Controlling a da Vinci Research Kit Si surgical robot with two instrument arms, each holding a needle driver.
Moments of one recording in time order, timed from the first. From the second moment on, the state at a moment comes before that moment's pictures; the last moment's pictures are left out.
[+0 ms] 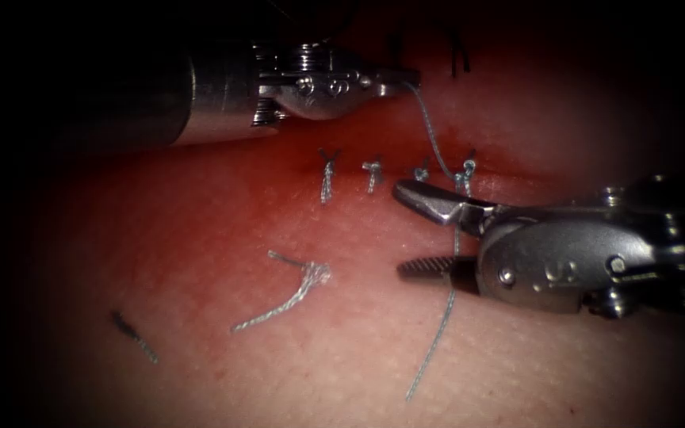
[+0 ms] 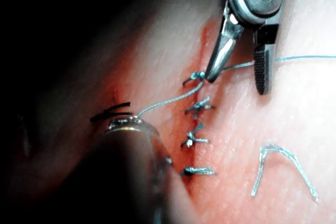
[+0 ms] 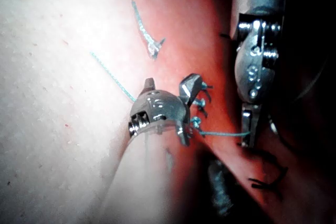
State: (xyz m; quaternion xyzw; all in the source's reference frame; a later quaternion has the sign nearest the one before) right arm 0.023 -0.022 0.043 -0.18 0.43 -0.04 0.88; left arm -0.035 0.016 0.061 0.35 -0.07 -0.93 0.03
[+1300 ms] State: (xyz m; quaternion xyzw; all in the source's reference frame) right arm 0.021 -0.023 0.046 0.01 0.50 0.02 0.87; left arm -0.037 0.018 0.061 0.37 -0.06 -0.93 -0.01
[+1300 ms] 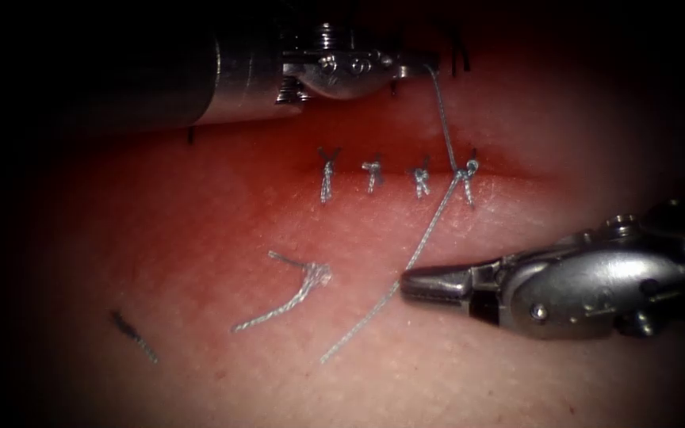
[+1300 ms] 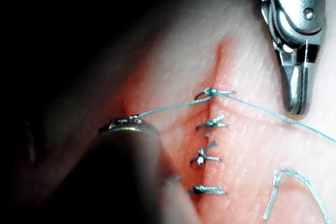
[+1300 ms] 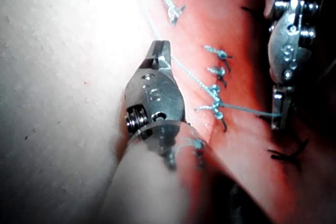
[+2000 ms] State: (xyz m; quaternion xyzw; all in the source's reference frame) right arm 0.021 -0.021 0.043 -0.17 0.45 0.00 0.87; left arm -0.037 0.017 0.060 0.40 -0.05 -0.92 -0.04
